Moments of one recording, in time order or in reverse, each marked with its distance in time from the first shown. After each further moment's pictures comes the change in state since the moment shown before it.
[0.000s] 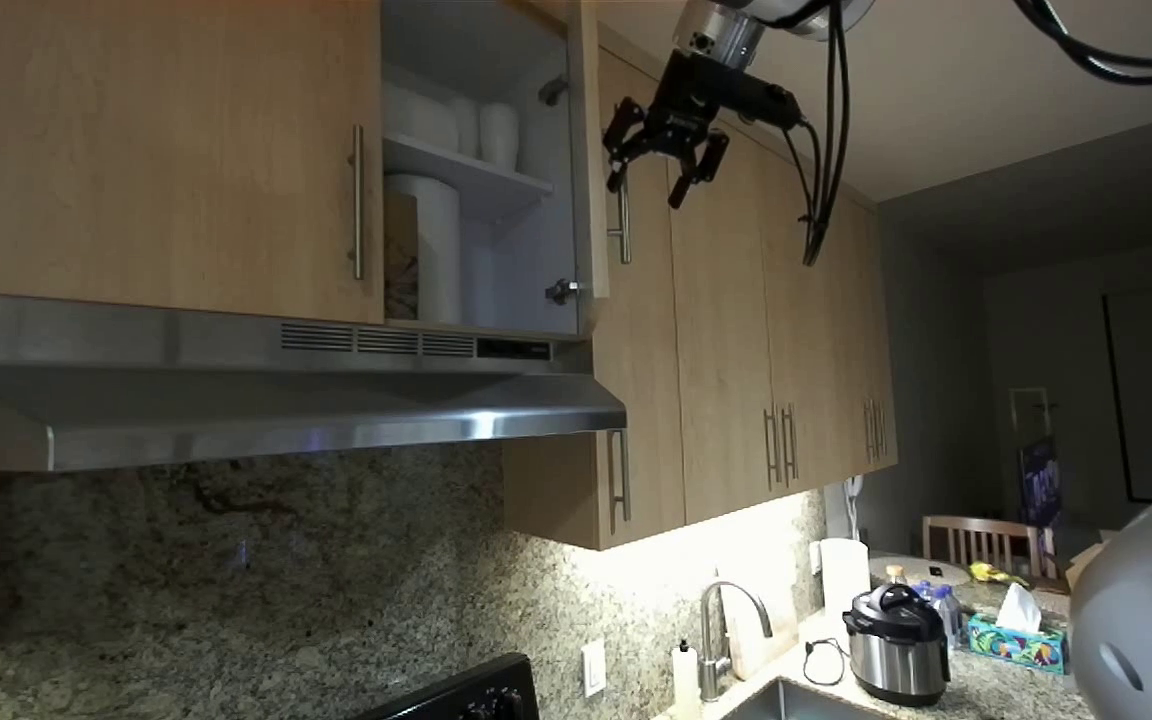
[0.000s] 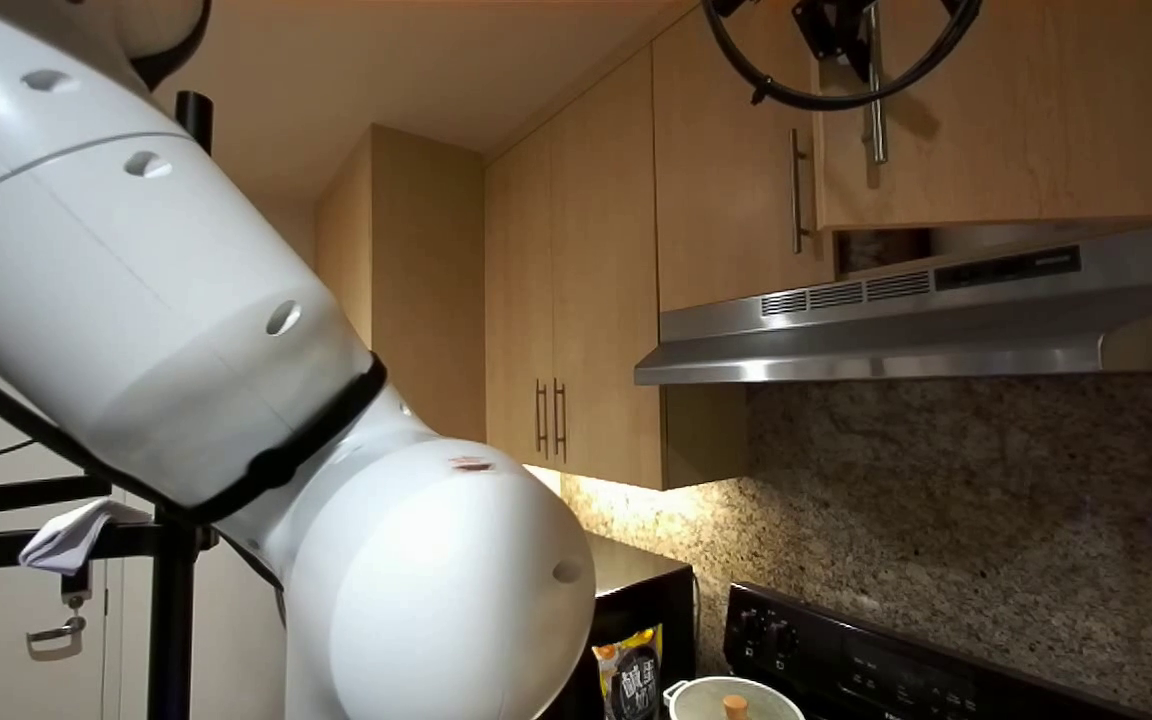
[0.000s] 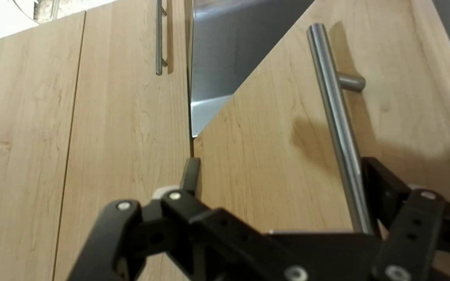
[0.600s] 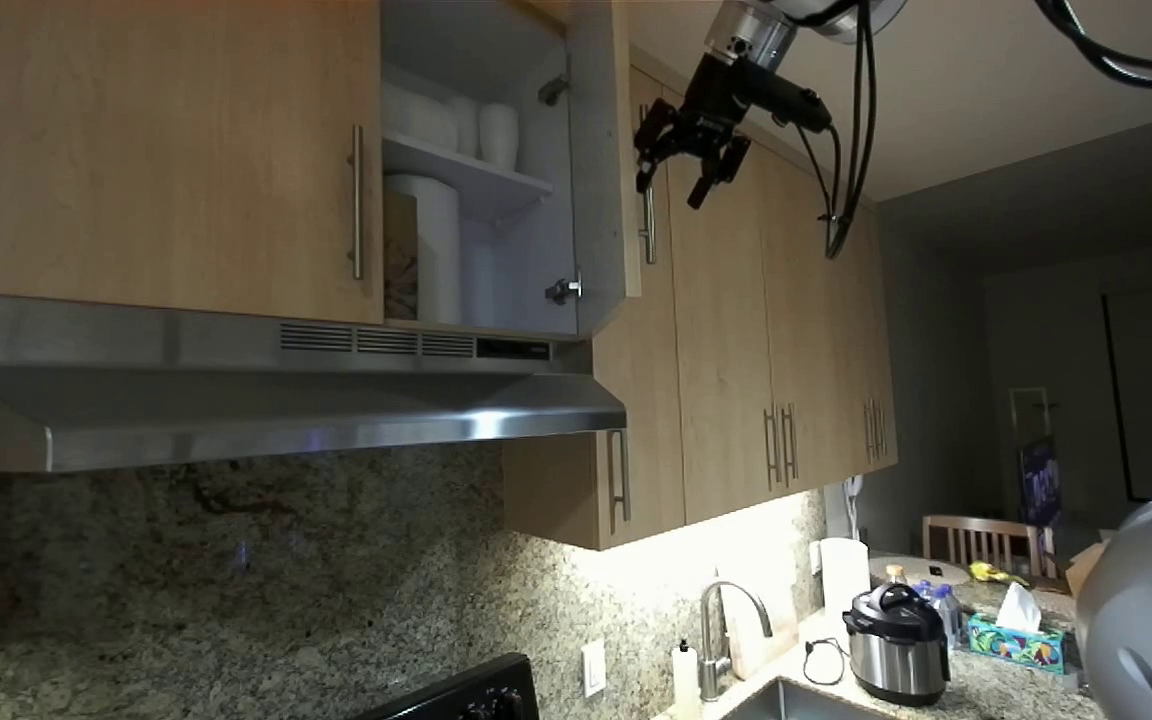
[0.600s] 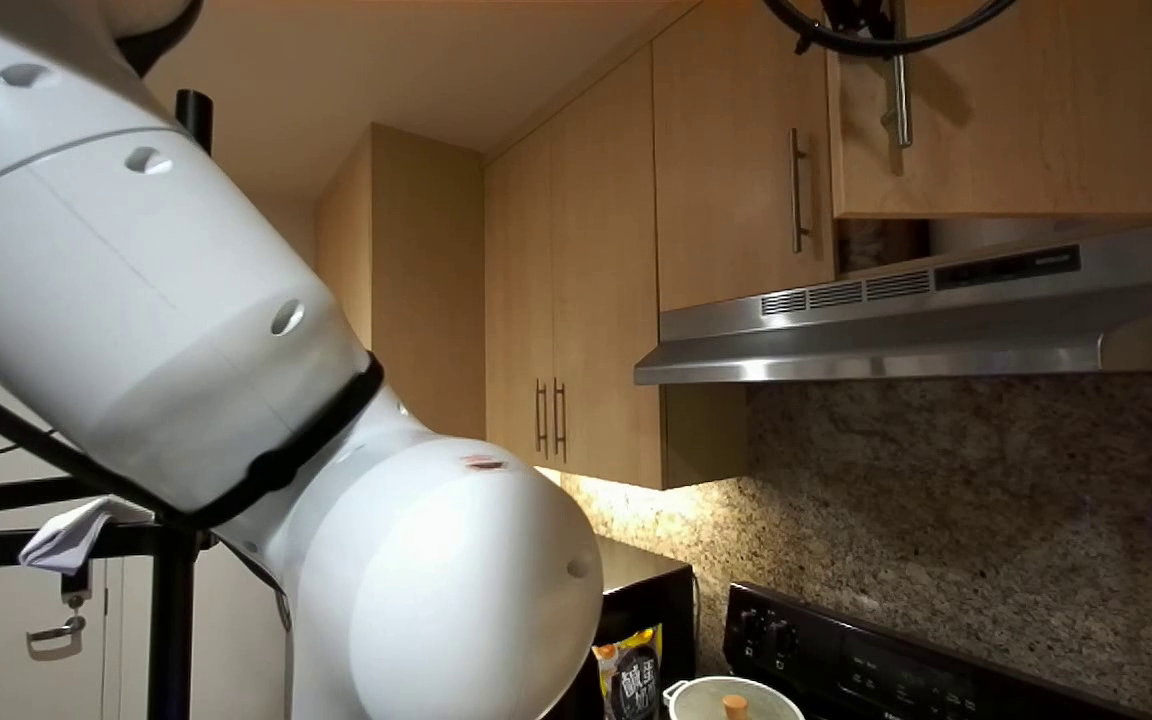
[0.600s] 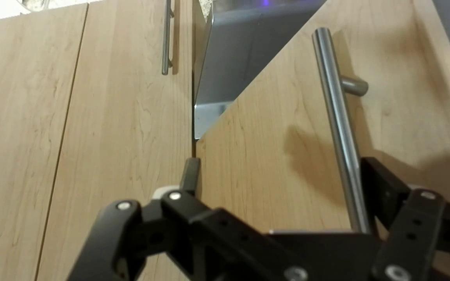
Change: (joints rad) arm 0.047 -0.008 -0.098 0.027 0.039 -0.054 -0.192
